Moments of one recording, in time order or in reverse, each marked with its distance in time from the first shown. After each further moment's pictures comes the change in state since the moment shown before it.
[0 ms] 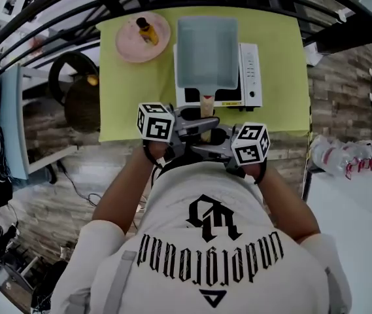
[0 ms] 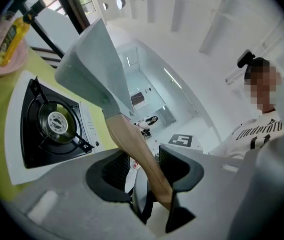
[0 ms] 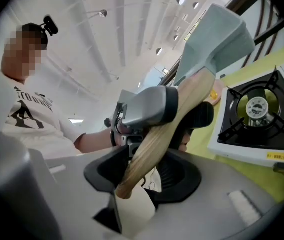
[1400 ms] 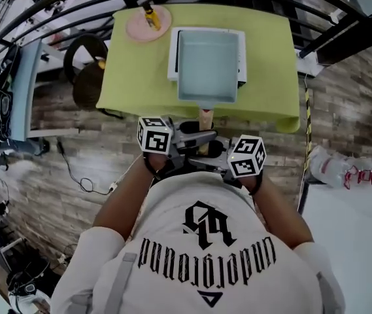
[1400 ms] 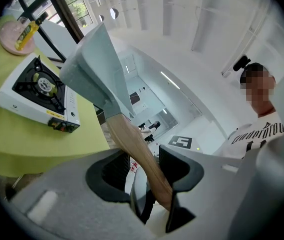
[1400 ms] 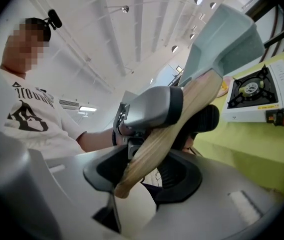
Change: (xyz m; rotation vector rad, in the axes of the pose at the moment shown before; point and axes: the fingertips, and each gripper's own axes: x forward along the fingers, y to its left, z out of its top) left arm 0.063 -0.131 -0.143 0.054 -0.095 0.058; right arm -0.091 0.123 -0.146 -0.129 0.046 0.088
